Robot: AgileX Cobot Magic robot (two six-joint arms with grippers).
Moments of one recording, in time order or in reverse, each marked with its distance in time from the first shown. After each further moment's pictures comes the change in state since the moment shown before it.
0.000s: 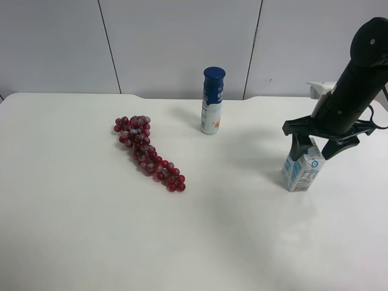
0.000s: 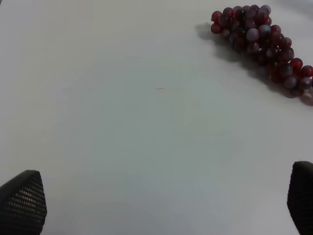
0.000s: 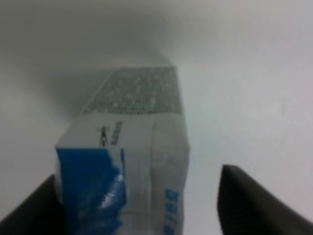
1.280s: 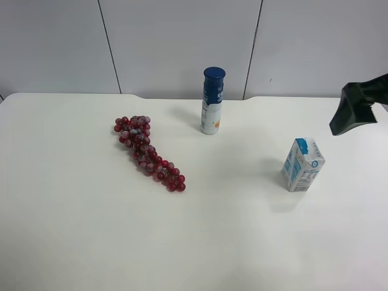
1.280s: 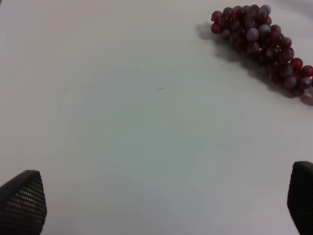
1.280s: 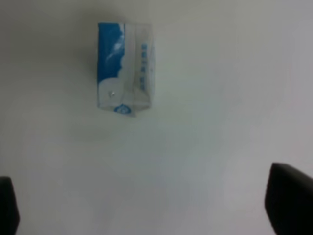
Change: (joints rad) left arm 0.000 0.000 0.000 0.000 0.000 0.000; right arm 0.000 -0.506 0.079 -0.042 0.182 -0.017
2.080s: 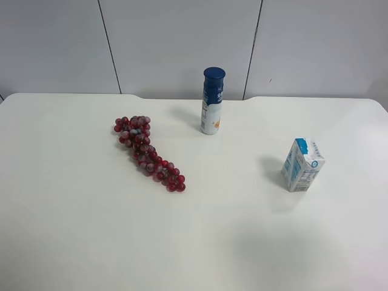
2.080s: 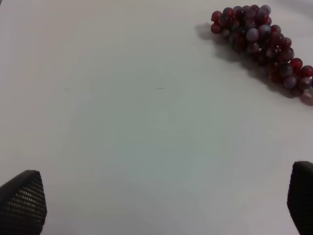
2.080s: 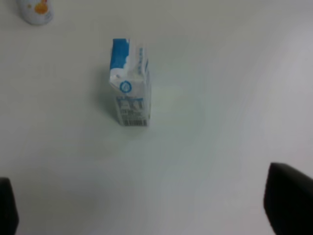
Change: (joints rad) left arm 0.000 0.000 0.000 0.000 0.000 0.000; right arm 0.000 -1.012 0.419 -0.010 0.014 -0.001
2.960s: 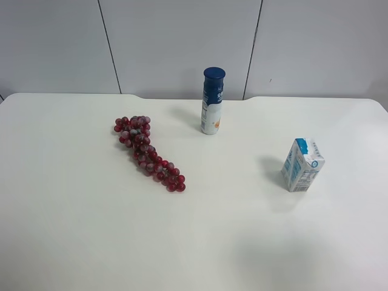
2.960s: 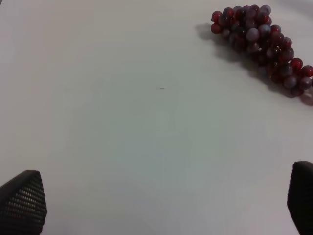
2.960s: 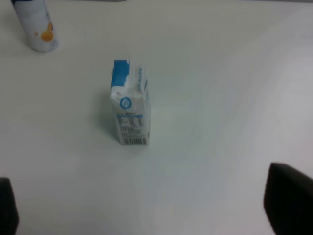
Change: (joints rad) left arm 0.000 0.000 0.000 0.000 0.000 0.000; right arm 0.000 -0.222 0.071 -0.003 -0.001 -0.001
